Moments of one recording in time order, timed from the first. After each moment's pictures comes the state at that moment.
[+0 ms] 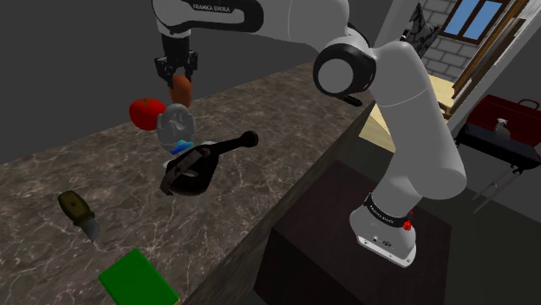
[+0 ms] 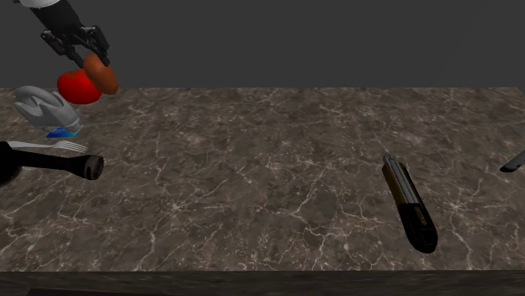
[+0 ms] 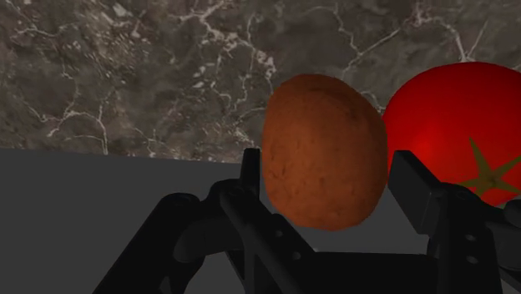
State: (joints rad) arm 0.36 0.79 -0.10 -0.88 -0.02 1.77 0.23
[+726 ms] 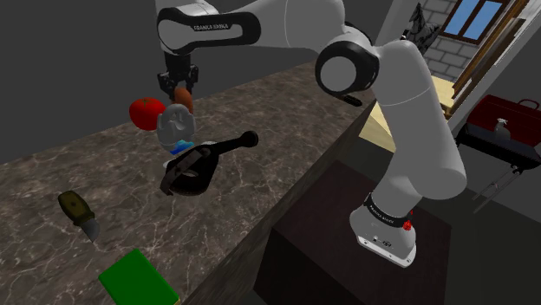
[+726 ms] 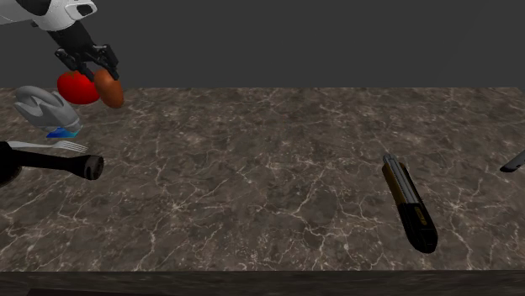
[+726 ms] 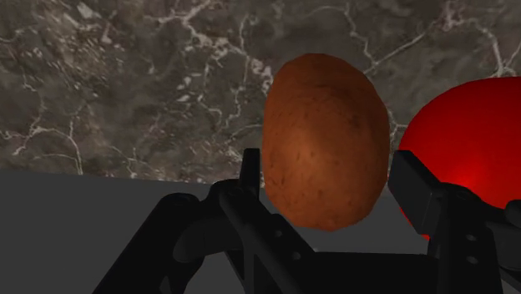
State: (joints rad) arm 0.36 0.77 -0.10 -1.04 -0.02 1.93 0.23
